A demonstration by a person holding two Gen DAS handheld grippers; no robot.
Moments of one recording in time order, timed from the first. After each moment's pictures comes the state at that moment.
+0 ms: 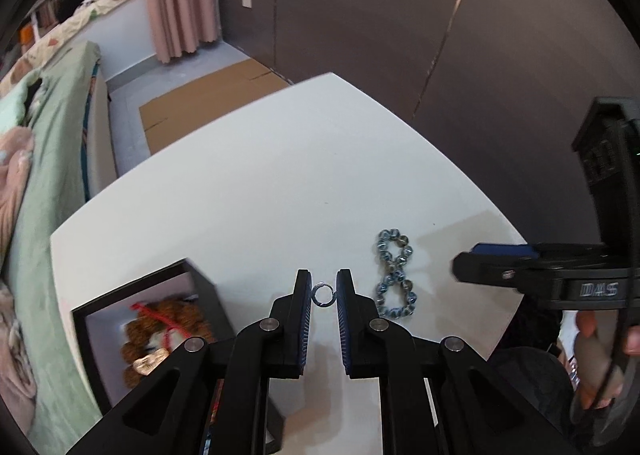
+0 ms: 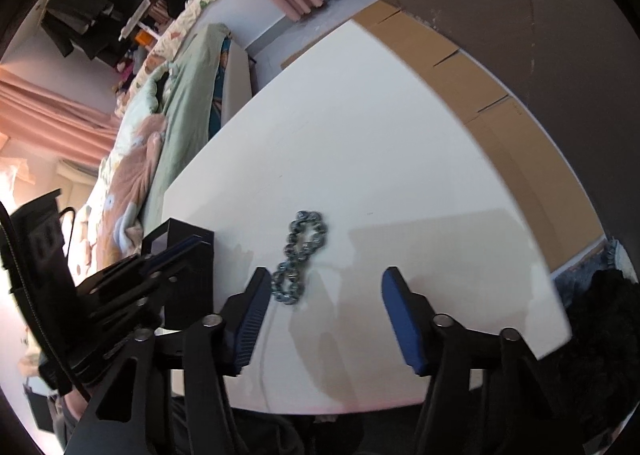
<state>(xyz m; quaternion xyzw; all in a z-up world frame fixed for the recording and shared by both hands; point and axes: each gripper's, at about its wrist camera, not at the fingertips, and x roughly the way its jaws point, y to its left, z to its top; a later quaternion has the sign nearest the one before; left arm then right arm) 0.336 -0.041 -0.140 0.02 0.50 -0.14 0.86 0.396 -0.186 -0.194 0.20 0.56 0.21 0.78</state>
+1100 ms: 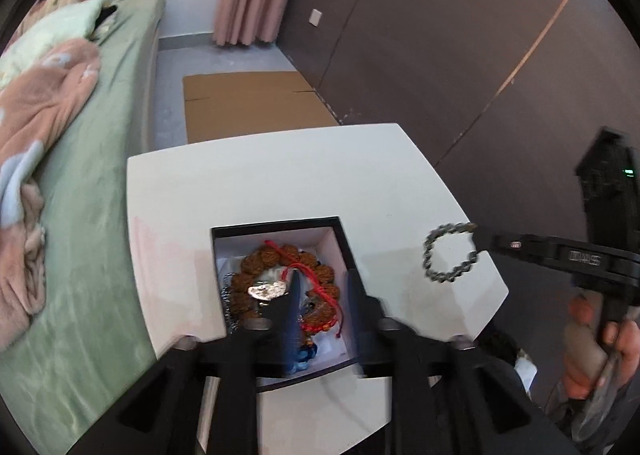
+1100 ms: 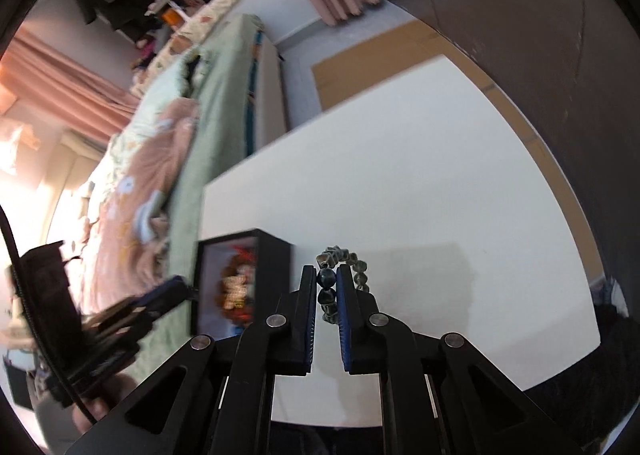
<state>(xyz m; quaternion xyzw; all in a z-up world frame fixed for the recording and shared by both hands) 0.290 0.079 -0.108 -0.14 0.47 -0.10 0.87 0.386 -0.117 -0.109 0.14 0.53 0.24 0.80</state>
